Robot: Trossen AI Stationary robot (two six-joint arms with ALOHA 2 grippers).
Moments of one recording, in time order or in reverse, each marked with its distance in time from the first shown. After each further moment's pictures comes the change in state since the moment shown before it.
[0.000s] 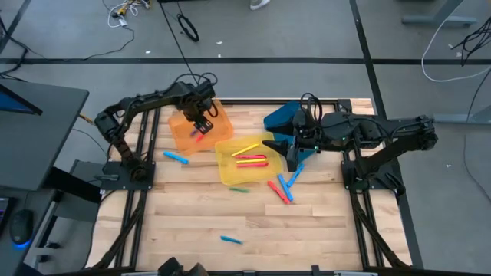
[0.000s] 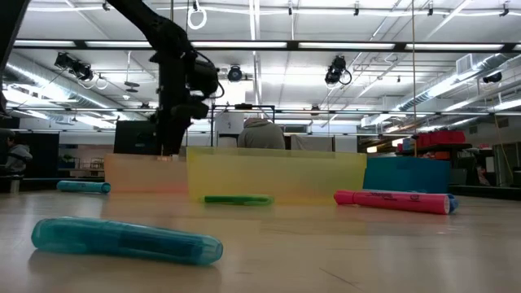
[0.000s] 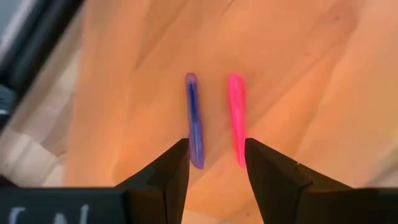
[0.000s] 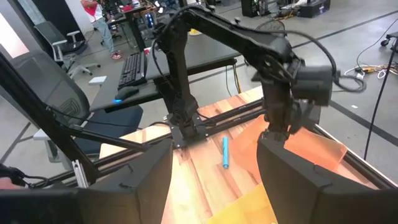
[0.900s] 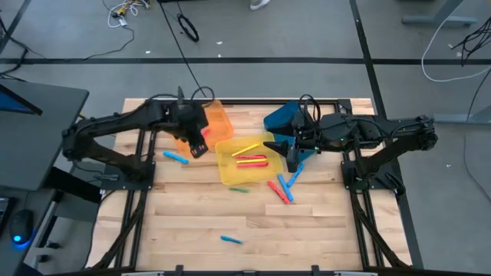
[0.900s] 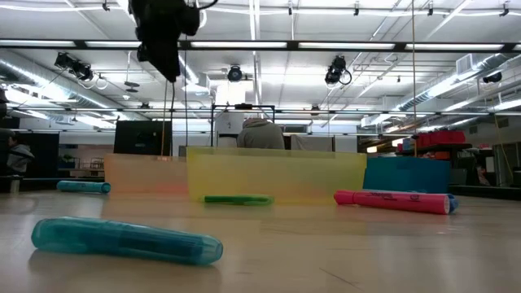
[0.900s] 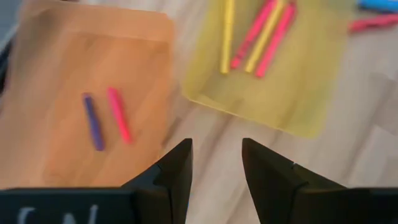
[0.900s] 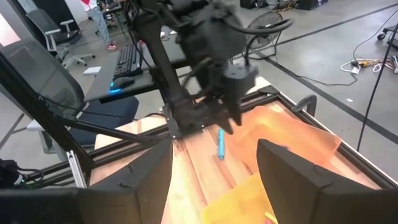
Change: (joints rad) left arm -0.446 -0.403 0.021 -0.105 0.013 -0.260; right arm 0.000 0.000 0.000 -0.044 0.000 0.004
